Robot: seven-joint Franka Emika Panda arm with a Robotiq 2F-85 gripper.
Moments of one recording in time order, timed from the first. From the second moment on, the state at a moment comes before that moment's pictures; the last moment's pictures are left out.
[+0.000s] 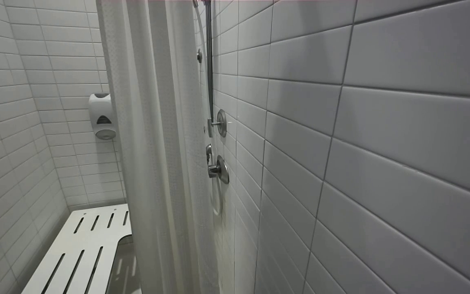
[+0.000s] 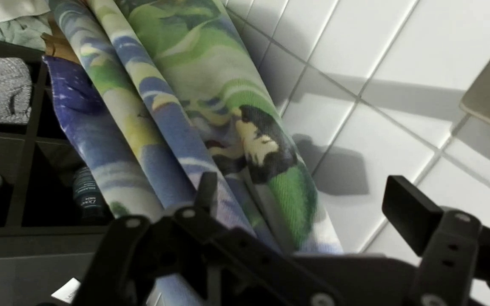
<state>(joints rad) 0.37 0.46 0.23 -1.69 0.18 2.61 0.40</state>
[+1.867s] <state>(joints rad) 0.51 0.59 0.04 -1.52 0.03 2.68 0.58</state>
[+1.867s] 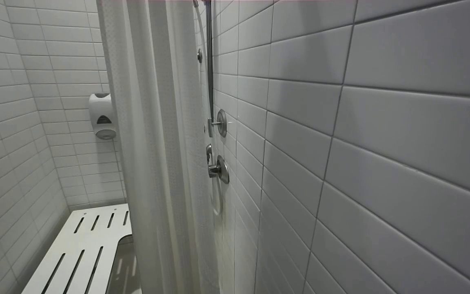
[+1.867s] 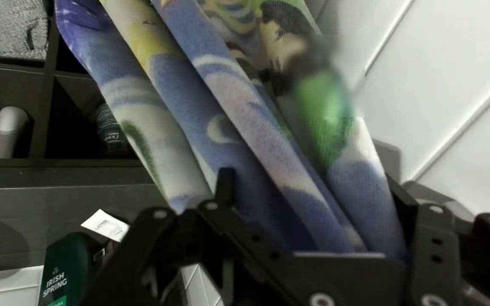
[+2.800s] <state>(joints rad) 0.51 0.59 0.04 -1.50 0.03 2.67 0.59</state>
